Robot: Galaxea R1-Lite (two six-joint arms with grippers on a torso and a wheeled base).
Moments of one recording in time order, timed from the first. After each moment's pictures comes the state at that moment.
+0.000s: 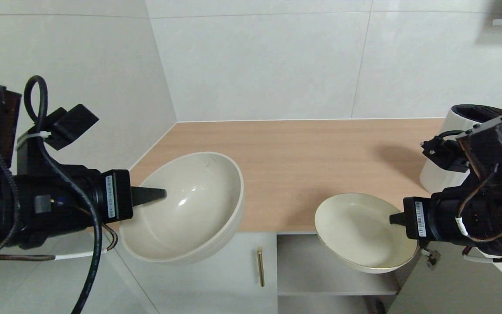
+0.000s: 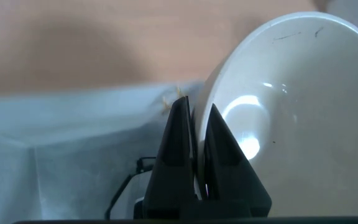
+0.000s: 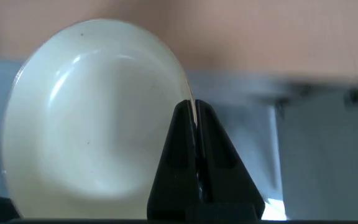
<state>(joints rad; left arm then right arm) -0.45 1.31 -0.99 0.21 -0.06 -0.45 0.64 1.44 -1.00 0.29 -0.24 0.51</state>
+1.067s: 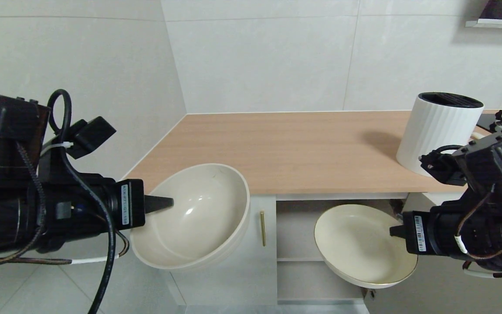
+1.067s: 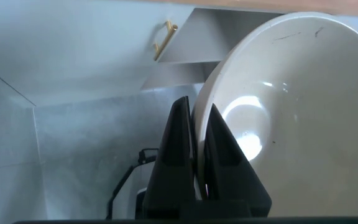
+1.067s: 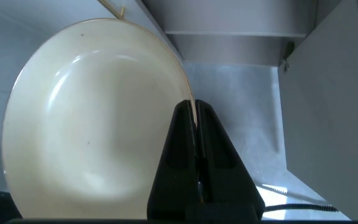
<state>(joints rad) -0.46 1.35 -0.97 0.21 -0.06 -0.45 0.65 1.44 -0.93 0.25 -0.24 0.53</state>
